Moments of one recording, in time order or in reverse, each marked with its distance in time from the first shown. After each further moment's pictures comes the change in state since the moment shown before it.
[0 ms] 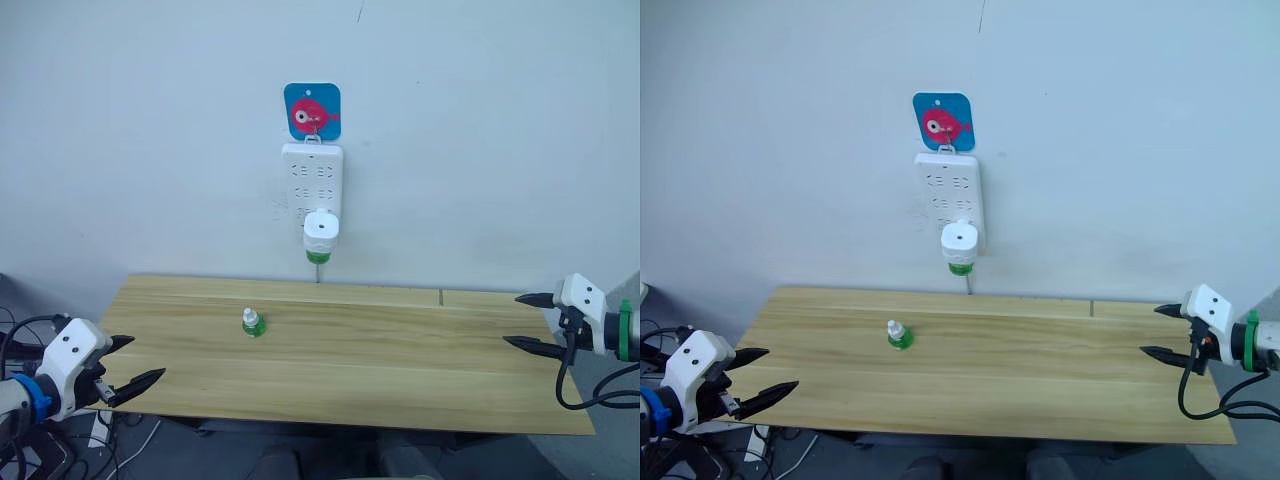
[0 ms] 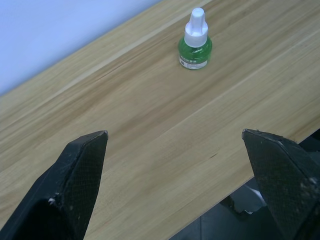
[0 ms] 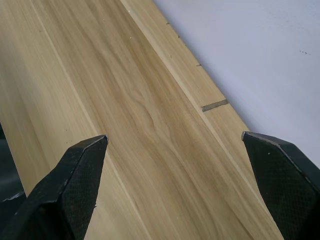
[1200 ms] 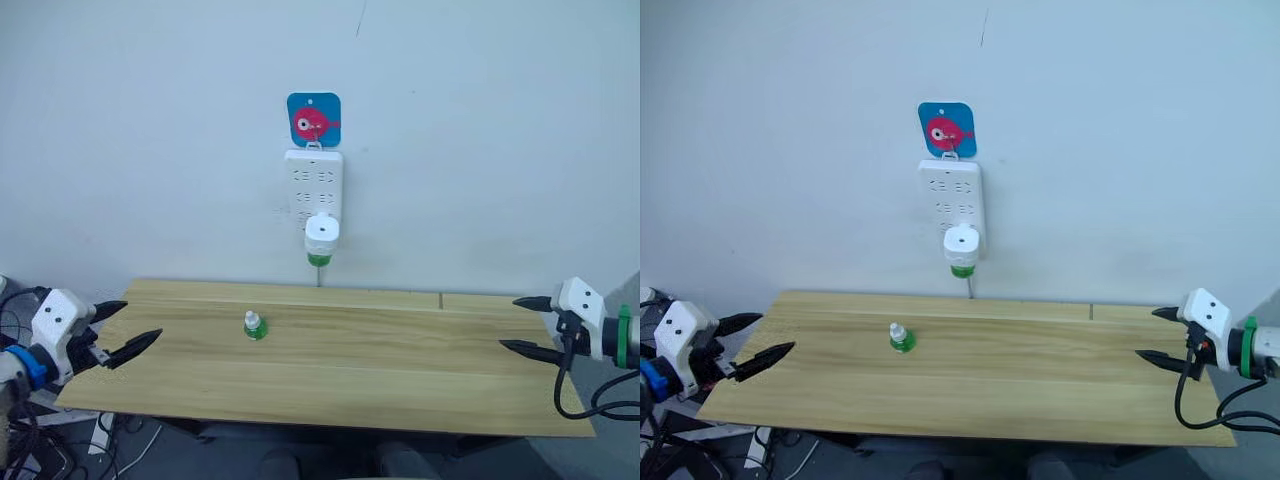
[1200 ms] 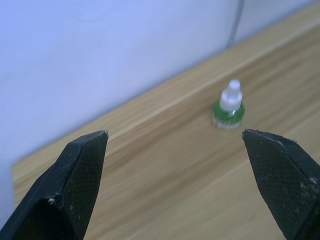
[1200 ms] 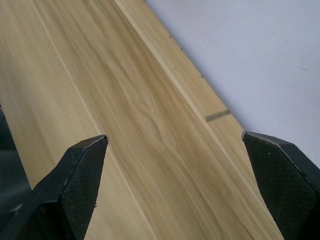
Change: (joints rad) left arm -0.292 -0.049 -0.002 0.216 -0.057 -0.017 -0.048; right arm 0.130 0.017 -0.060 -0.234 0.057 0.140 -0.071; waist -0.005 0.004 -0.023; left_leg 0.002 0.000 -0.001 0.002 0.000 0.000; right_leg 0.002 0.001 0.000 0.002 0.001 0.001
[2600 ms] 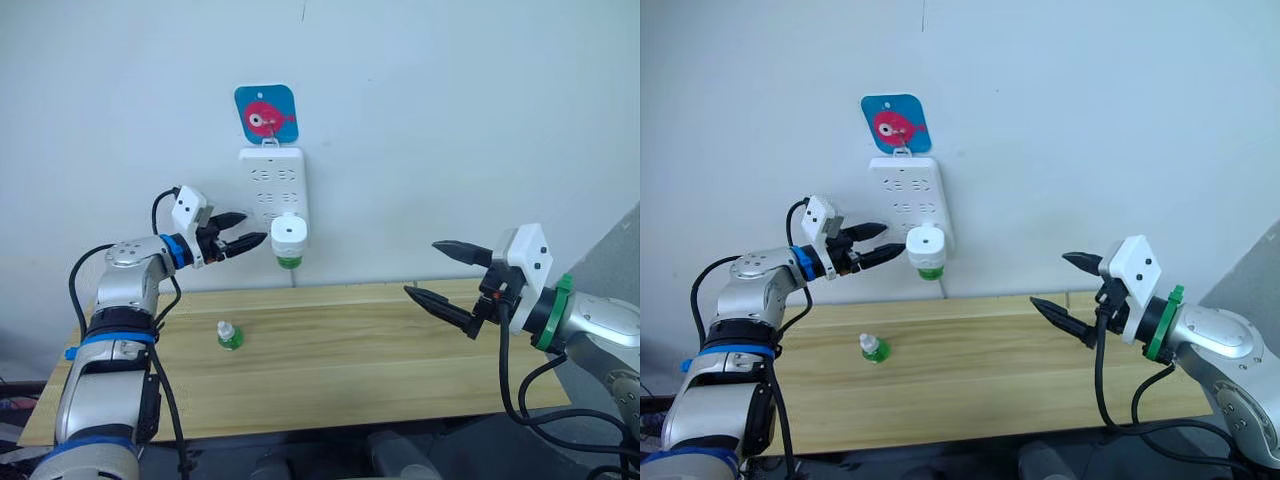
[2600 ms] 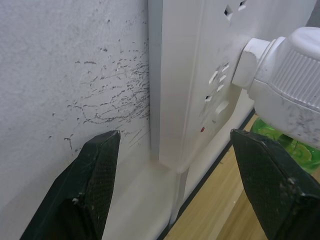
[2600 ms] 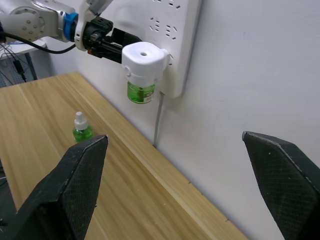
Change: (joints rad) left arm -0.827 -0.247 -0.365 0.529 0.138 -0.083 -0.038; right arm -0.148 0.209 0.007 -0.833 0.416 0.608 -0.587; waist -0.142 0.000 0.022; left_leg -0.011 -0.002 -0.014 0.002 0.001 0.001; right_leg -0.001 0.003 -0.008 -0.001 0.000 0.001
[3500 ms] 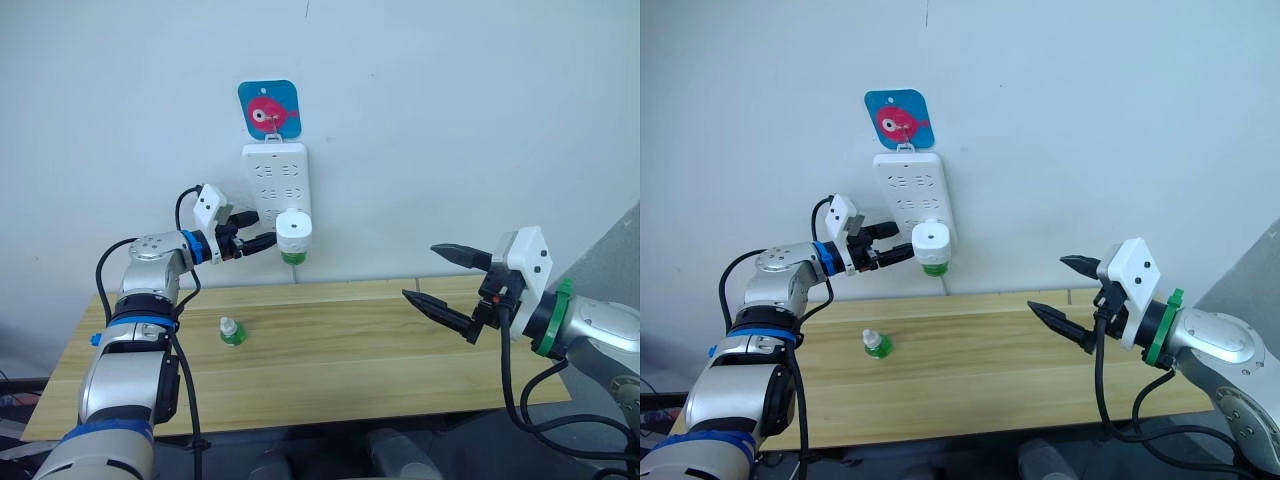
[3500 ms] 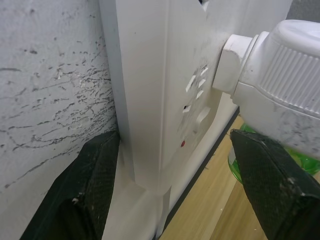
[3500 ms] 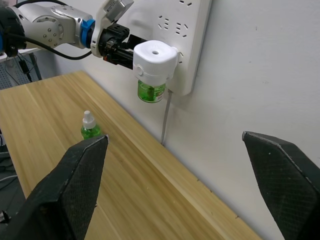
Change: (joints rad) left arm -0.078 -0.078 -0.009 0.118 0.047 -0.074 -0.049; right arm 0.013 -0.022 -0.005 -0.024 0.039 0.010 -0.038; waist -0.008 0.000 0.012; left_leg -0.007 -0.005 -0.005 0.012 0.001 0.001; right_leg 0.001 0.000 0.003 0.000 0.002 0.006
